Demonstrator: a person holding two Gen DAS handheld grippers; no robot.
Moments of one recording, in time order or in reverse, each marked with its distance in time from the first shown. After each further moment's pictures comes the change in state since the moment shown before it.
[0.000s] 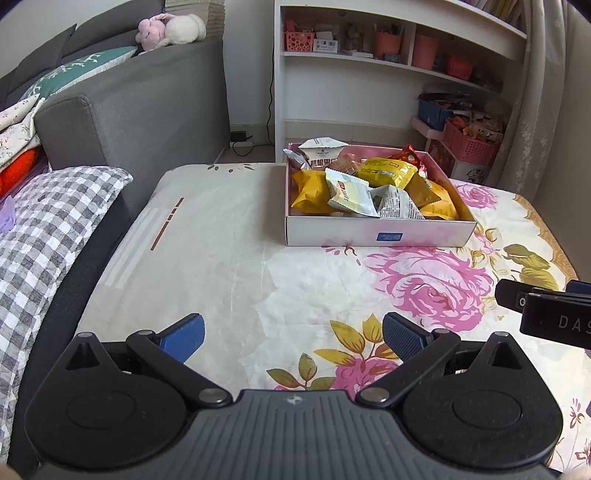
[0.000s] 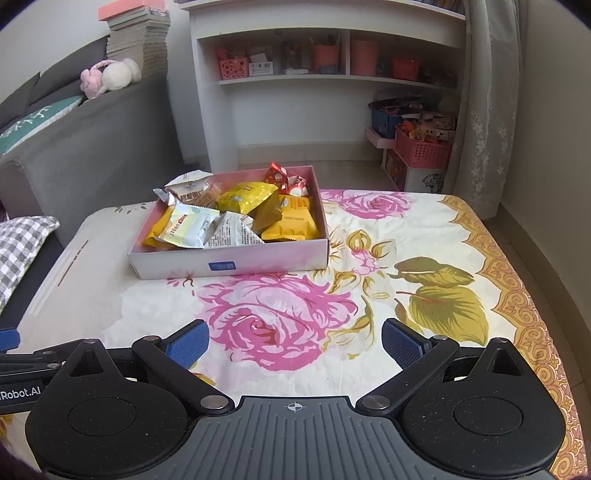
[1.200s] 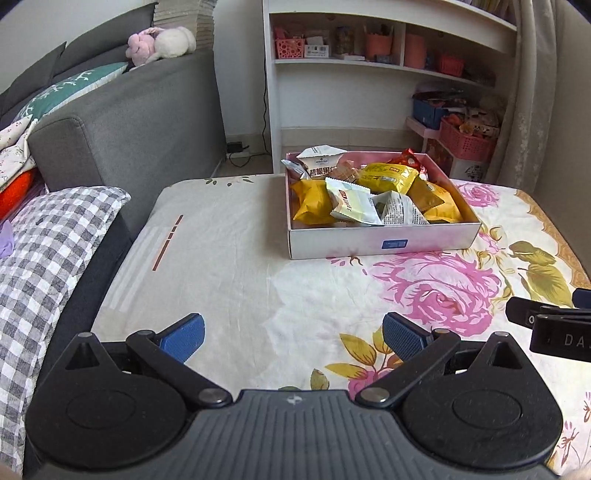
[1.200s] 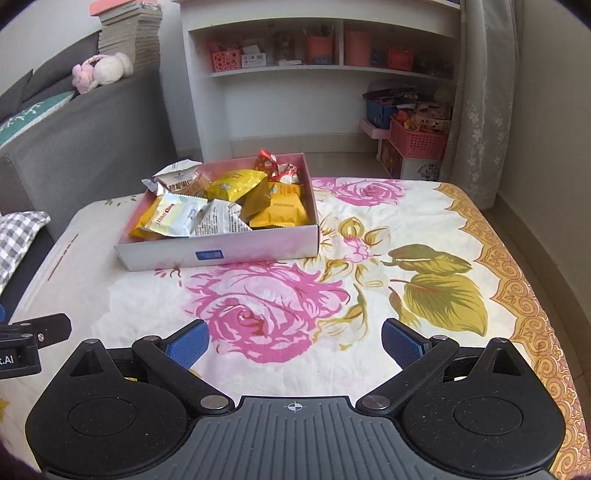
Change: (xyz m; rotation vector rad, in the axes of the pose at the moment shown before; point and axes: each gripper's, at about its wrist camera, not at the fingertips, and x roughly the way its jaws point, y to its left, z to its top) left arm 0.007 0.001 0.007 0.059 -0.023 0.007; right arm 0.011 -0.007 -0.008 0.003 0.022 -0.017
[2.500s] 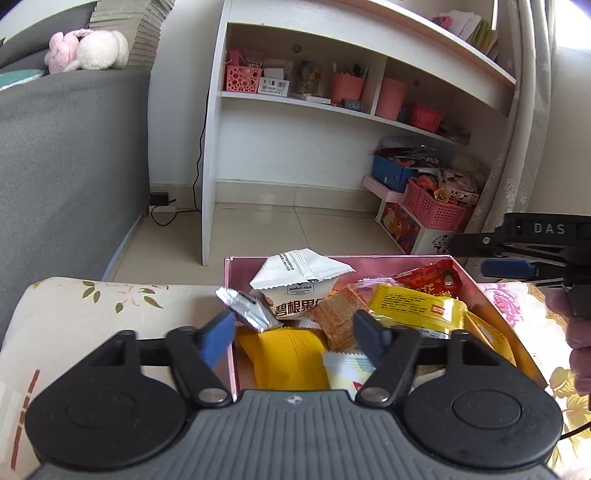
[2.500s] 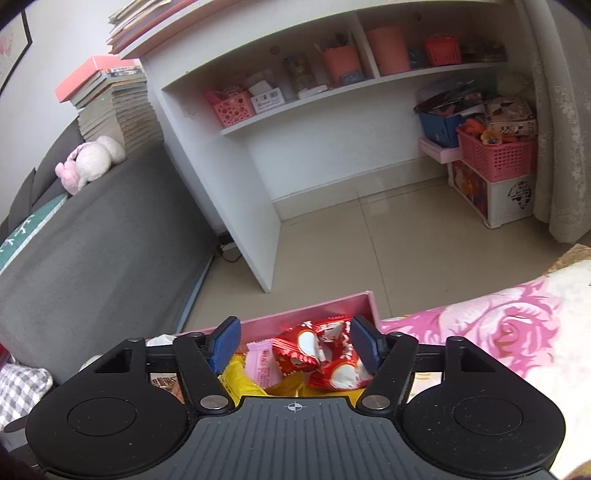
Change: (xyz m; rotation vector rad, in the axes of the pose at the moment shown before) left arm 0.163 0.026 0.103 -0.026 -0.182 -0.263; right arm 0.195 -0.019 0.167 0.207 -0.109 0.275
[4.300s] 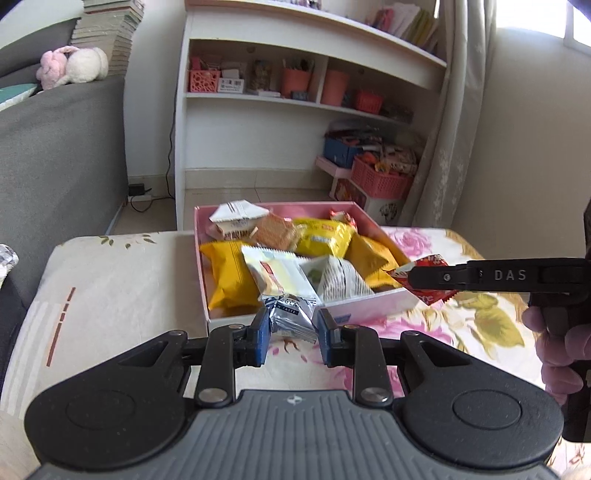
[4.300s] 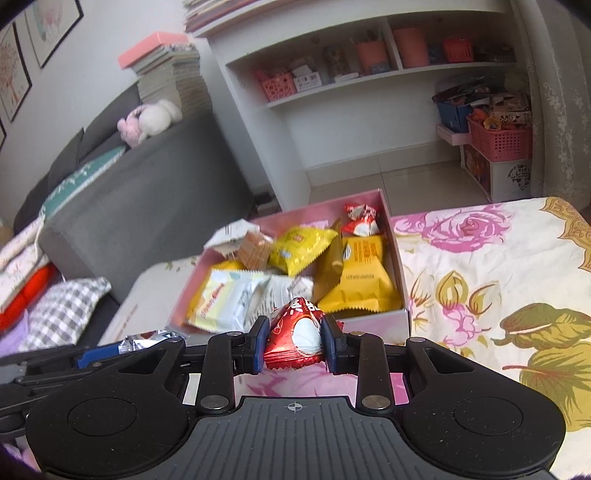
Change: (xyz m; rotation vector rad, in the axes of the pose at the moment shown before) left arm -0.108 -0.031 -0.042 0.059 0.042 -0.097; right arm -0.124 0.018 -0.088 -0.057 0.048 0.097
